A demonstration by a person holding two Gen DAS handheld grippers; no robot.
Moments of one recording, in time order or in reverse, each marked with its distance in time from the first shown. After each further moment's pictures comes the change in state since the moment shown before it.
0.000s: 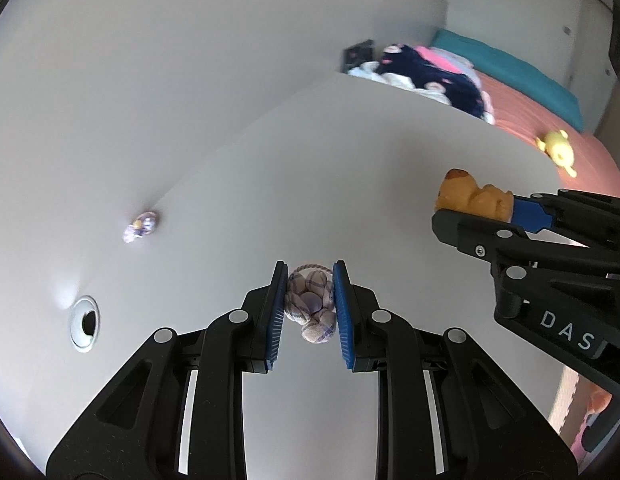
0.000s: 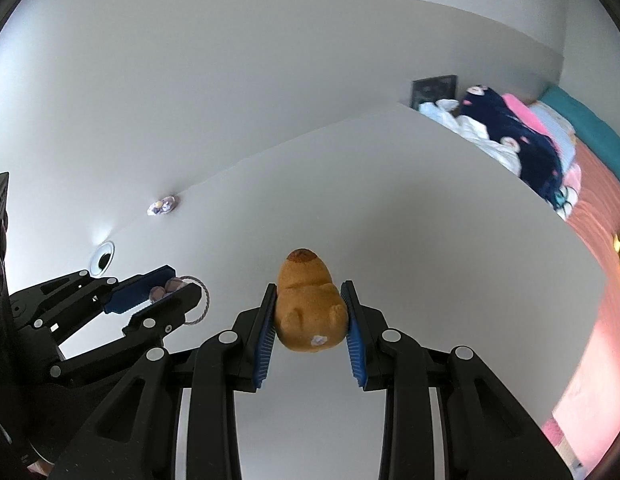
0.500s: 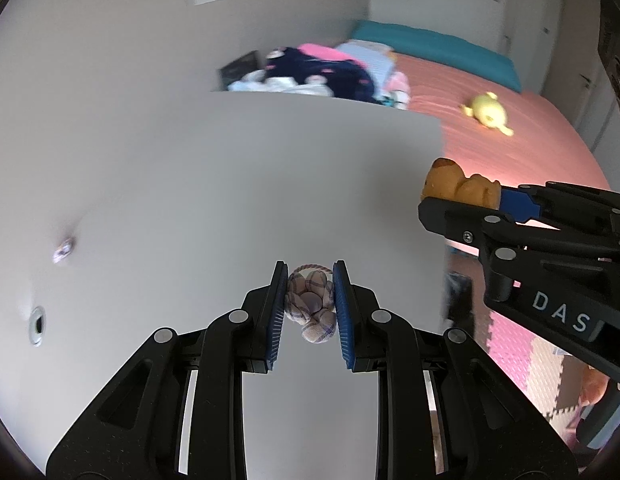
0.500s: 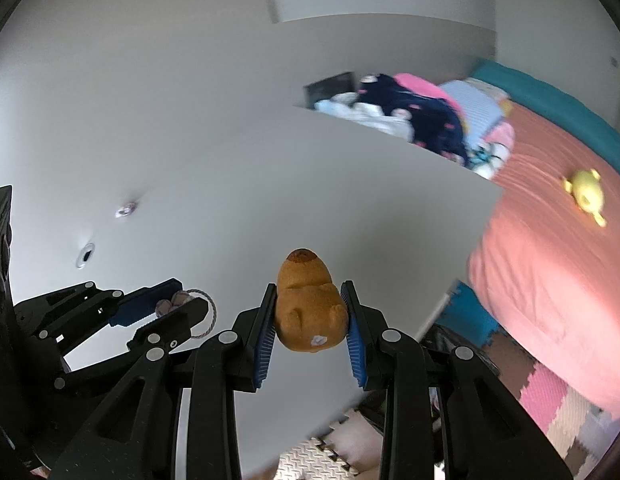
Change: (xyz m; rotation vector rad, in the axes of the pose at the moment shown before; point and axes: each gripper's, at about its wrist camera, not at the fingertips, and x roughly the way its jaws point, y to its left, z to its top) left arm -0.042 -0.159 -0.033 0.182 -0.030 -0.140; right arm -0.102 -0.119 -0.093 0.172 -0.078 -0.101
